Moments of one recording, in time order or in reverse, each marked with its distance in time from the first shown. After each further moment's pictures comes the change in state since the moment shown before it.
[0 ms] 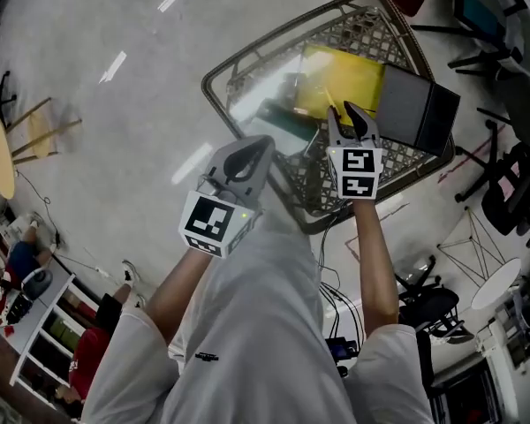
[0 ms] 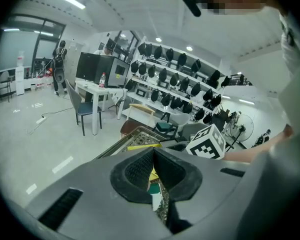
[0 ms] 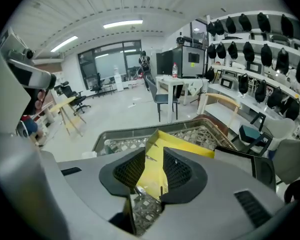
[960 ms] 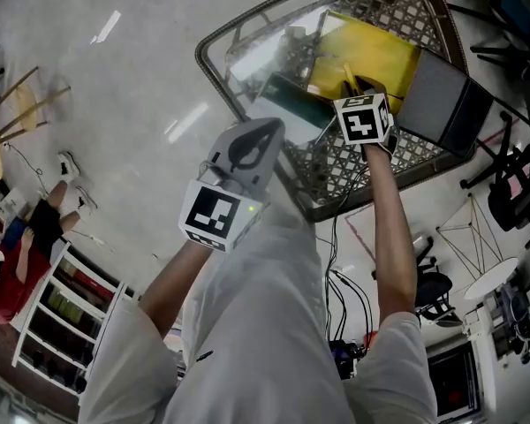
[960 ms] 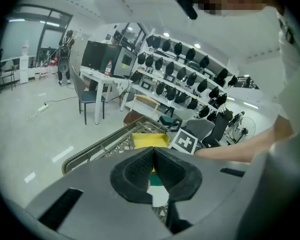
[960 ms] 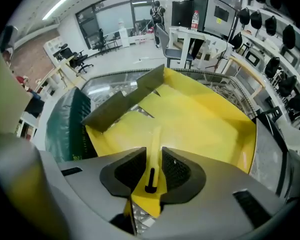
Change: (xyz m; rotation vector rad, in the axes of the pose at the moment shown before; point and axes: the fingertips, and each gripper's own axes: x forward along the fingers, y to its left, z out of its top) left arm 0.036 0.032 -0.062 -0.080 0.059 0.006; right arm 0.108 -0.010 -0.122 -0.152 0.500 0.054
